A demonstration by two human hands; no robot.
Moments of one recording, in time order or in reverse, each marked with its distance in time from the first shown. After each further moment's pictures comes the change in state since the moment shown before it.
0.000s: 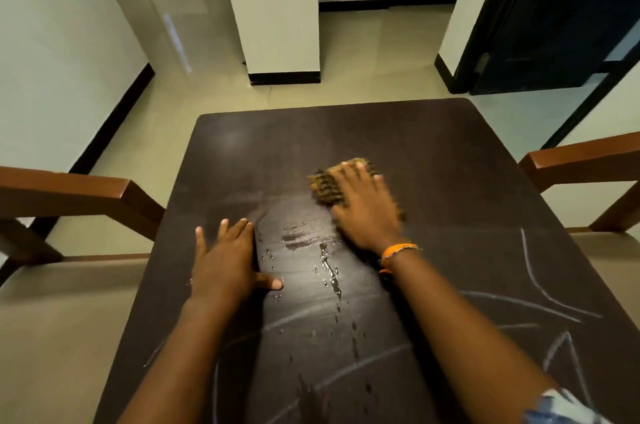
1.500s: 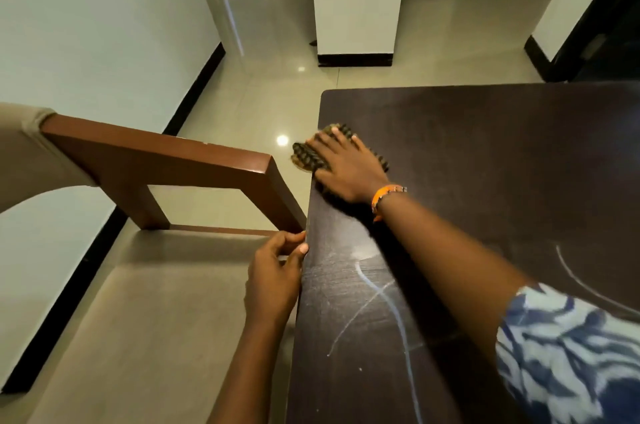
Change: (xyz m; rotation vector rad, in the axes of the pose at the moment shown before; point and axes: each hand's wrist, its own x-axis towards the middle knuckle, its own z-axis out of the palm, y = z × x) left_hand -0.012 -0.152 0.028 -1.042 0.328 -0.256; right_hand 0.123 -0.200 0.098 -0.054 -0.182 -0.289
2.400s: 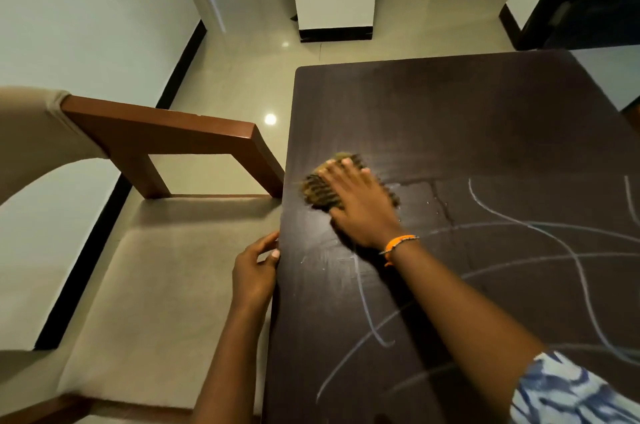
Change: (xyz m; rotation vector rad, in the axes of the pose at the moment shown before) left_hand -0.103 0.006 -0.021 -0.059 -0.043 -0.198; right_hand -0.183 -0.028 -0.011 0.079 0.034 0.066
